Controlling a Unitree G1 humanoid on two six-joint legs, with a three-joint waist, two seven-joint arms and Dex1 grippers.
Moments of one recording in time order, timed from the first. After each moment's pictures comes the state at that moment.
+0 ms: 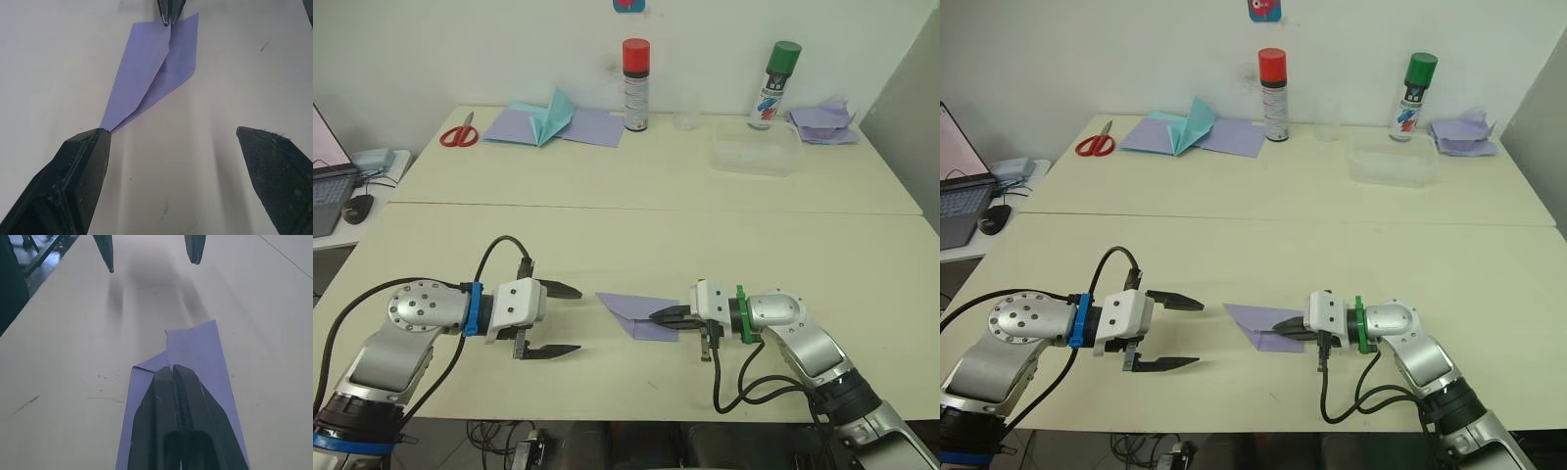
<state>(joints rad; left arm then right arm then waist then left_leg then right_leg) -0.12 0.91 0.00 -0.18 -0.29 0.04 -1.28 -0.33 -0.48 0.37 -0.03 0.15 0.01 1.10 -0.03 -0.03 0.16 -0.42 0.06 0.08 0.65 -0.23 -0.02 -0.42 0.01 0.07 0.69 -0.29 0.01</state>
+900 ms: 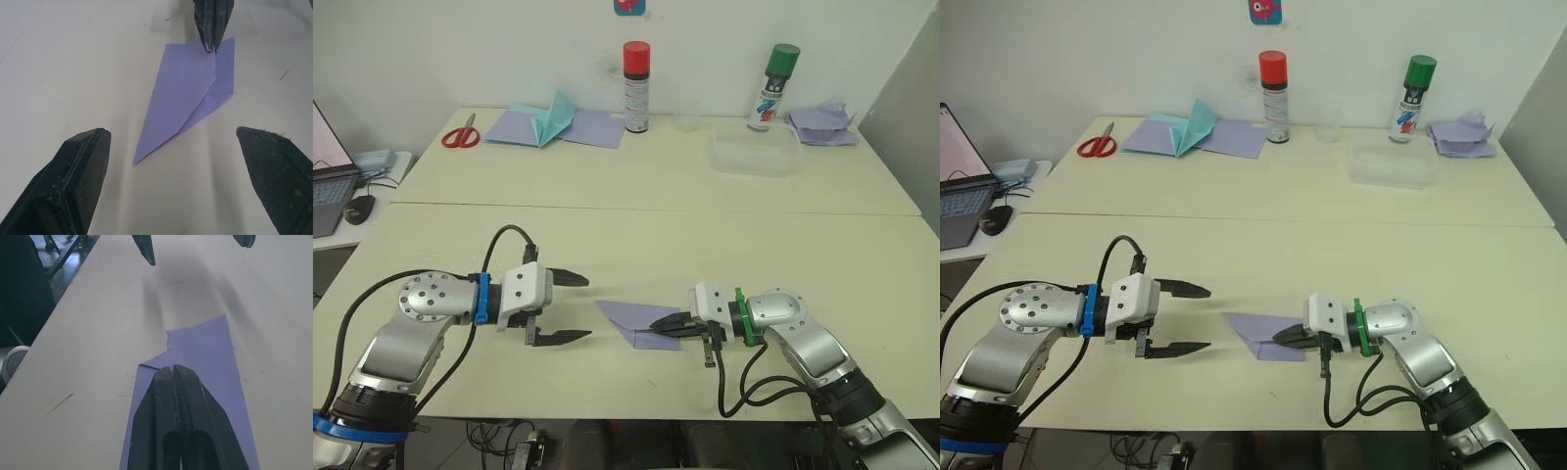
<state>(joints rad) -0.20 0.87 -0.02 -0.16 -0.32 0.14 -1.25 -0.33 -0.50 0.38 -0.09 0.18 0.14 1.15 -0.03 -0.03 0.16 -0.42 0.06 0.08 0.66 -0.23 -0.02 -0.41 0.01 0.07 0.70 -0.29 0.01</state>
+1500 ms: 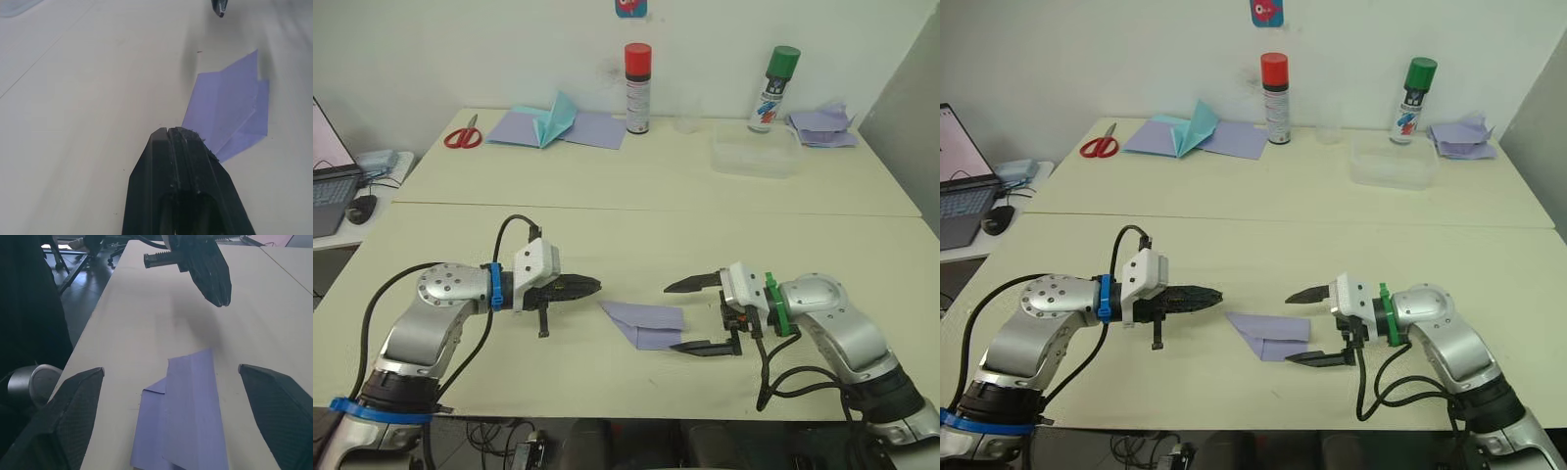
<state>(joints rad) -0.29 0.75 -0.05 -0.09 -0.34 0.24 -1.19 -0.33 -0.62 0.25 -0.25 0.35 0.23 1.22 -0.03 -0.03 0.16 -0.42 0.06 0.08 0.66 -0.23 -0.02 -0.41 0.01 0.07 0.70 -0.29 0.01</state>
